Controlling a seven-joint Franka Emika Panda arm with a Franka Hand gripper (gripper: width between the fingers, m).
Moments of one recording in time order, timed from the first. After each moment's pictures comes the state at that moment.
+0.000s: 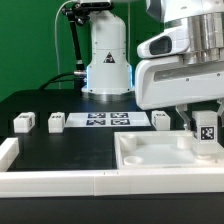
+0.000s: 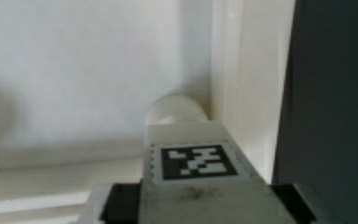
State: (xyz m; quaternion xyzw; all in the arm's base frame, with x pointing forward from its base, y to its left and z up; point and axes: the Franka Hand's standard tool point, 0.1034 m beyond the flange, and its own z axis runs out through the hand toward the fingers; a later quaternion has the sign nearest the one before) arm 0.607 0.119 0.075 -1.00 0.03 -0.06 0.07
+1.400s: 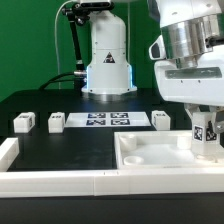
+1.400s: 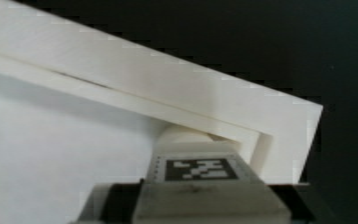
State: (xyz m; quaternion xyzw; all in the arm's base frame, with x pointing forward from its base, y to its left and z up) arm 0.608 0.124 0.072 -0.81 0.58 0.01 0.12
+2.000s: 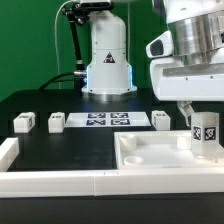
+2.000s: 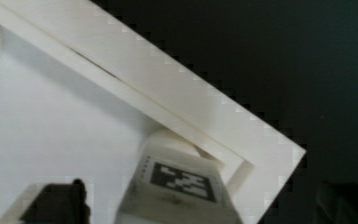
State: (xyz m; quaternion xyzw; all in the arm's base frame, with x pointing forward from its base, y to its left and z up) arm 0.610 0.129 0.077 -0.90 0.43 0.00 0.11
